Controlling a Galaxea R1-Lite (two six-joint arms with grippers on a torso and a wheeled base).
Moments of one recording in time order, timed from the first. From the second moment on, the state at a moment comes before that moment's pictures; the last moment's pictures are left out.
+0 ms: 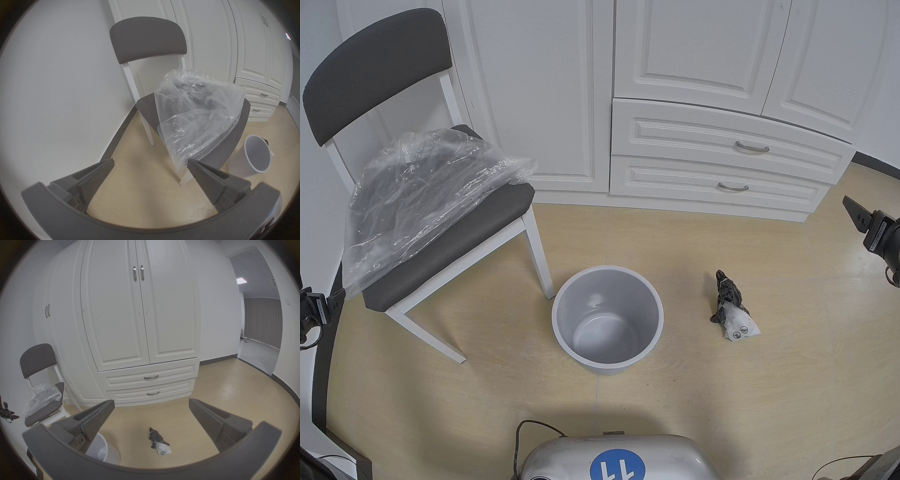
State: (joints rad) left arm 0.68 1.50 -0.43 -0.77 -0.38 0.23; right arm 0.09 1.22 -0.57 -0.75 -0.23 0.15
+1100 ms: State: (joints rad) left arm 0.66 1.67 -0.40 -1.06 -0.38 0.17; right arm 0.08 1.21 -0.57 -0.75 -0.23 0.15
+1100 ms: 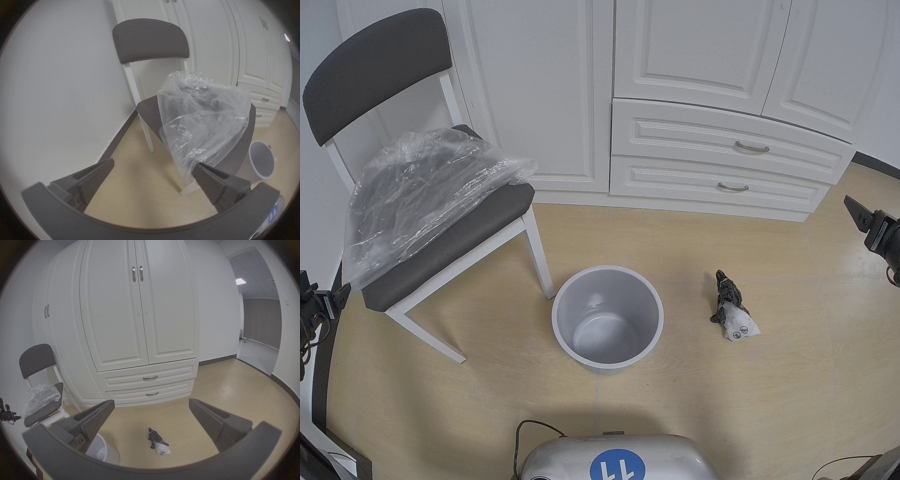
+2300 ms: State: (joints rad) left arm 0.68 1.98 -0.42 -1.53 -0.52 -0.21; right arm 0.07 1.21 -0.57 -0.75 -0.23 0.15
